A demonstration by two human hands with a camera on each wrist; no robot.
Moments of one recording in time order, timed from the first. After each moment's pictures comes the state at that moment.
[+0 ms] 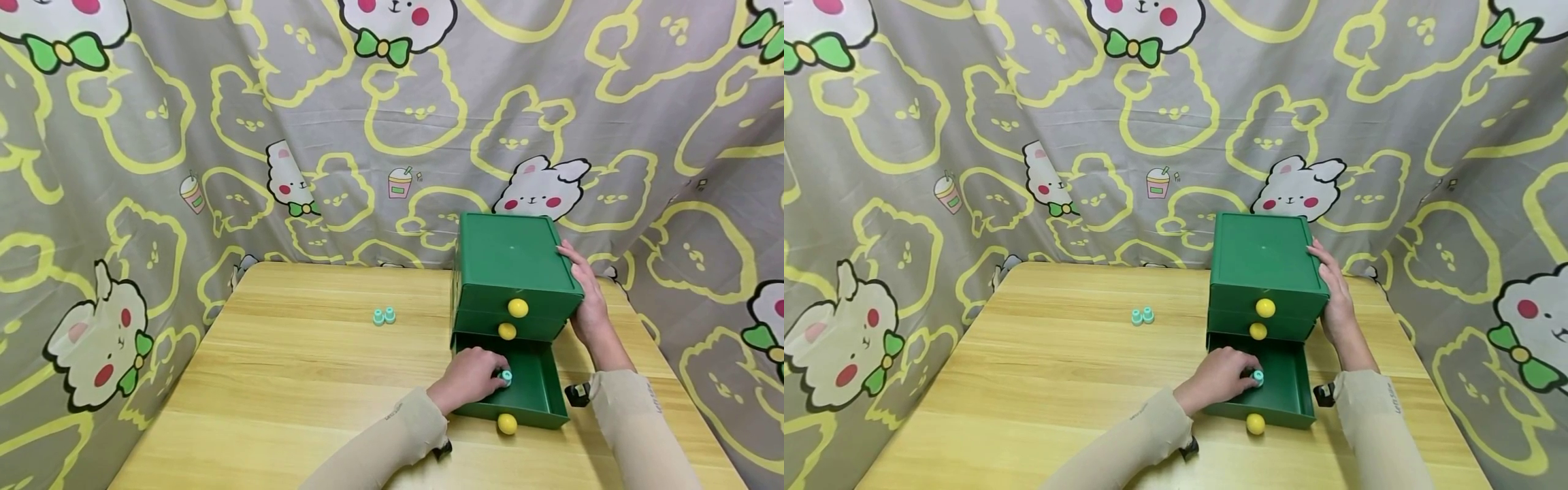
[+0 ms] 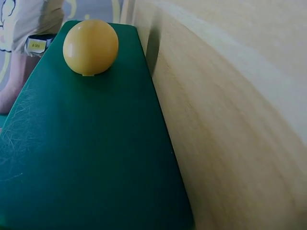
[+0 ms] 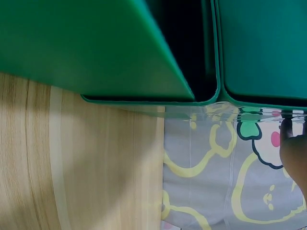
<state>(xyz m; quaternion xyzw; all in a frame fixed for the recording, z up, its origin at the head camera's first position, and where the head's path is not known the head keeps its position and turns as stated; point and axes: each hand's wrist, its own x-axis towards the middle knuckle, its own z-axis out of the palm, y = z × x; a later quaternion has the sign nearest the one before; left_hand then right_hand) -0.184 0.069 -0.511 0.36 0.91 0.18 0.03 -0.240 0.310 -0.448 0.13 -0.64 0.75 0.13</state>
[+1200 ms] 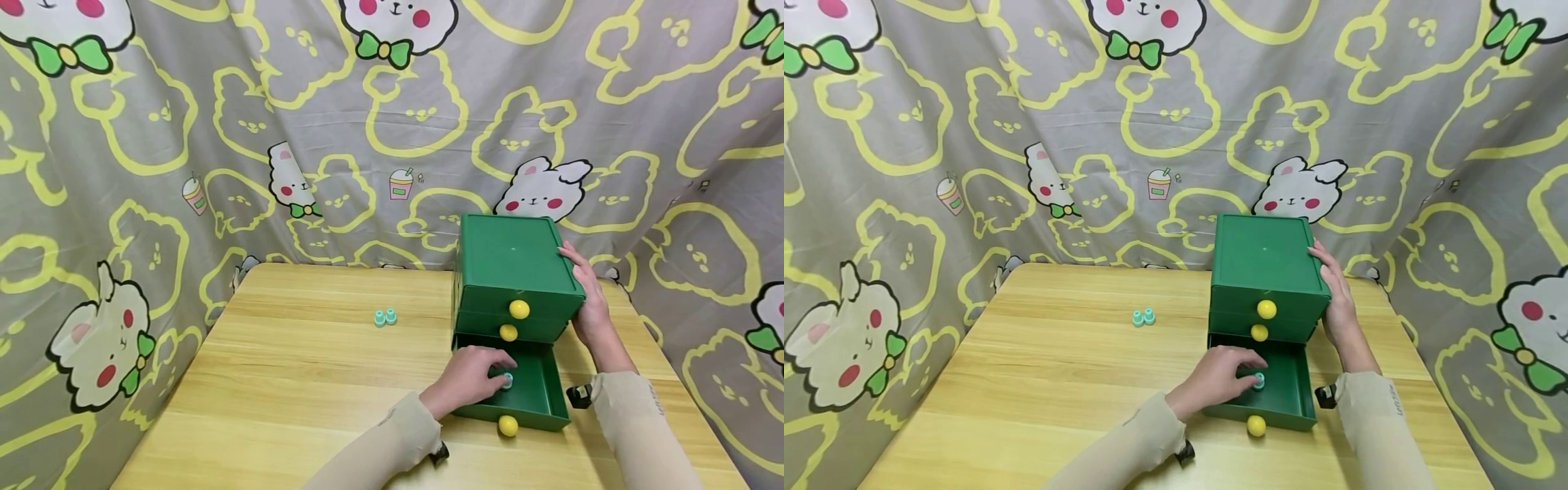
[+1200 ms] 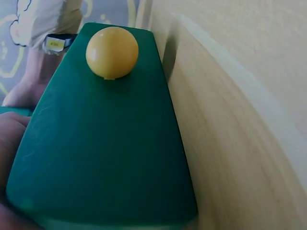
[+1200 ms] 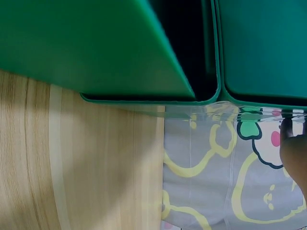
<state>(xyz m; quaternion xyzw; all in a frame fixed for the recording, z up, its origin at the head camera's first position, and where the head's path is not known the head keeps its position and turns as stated) -0.183 0.055 -0.506 0.39 0.88 0.27 -0.01 -0.240 0.311 -0.449 0.13 -0.64 0.75 0.12</state>
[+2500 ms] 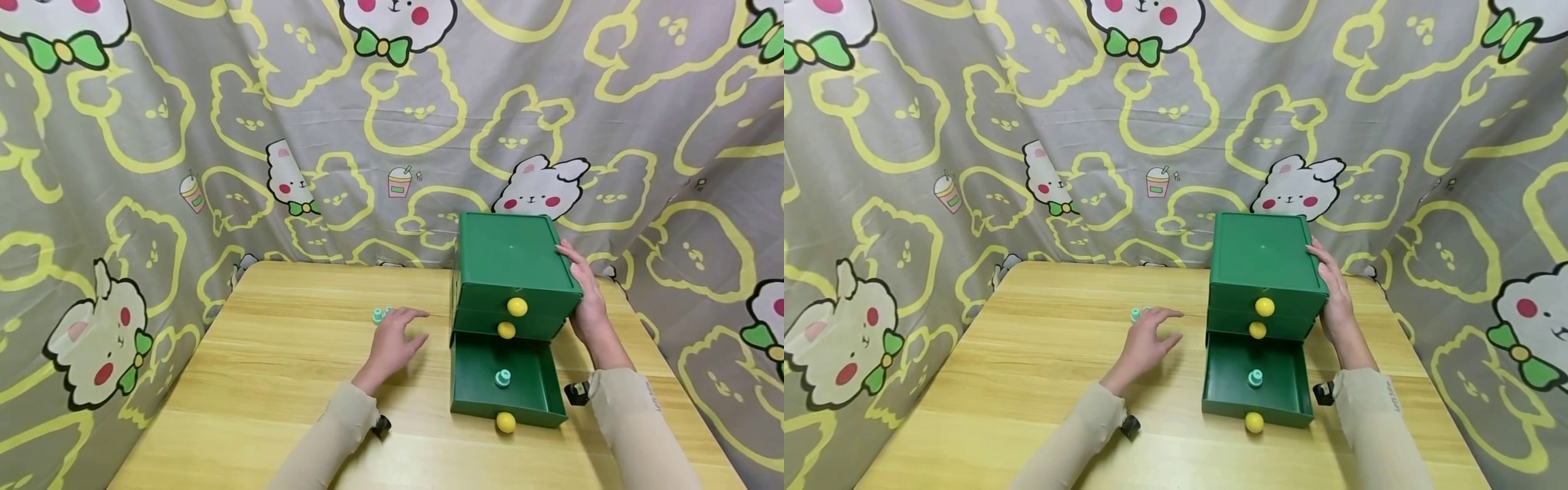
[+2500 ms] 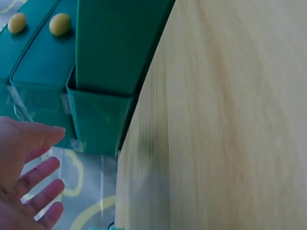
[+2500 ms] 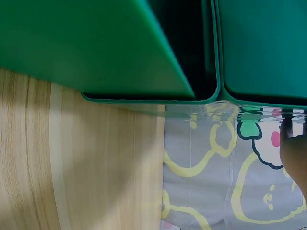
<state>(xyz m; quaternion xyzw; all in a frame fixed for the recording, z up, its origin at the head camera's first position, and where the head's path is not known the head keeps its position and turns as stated) -0.230 -0.058 -0.520 0.22 0.90 0.36 -0.12 -0.240 0.311 -0.447 0.12 -0.65 0.74 0.12</state>
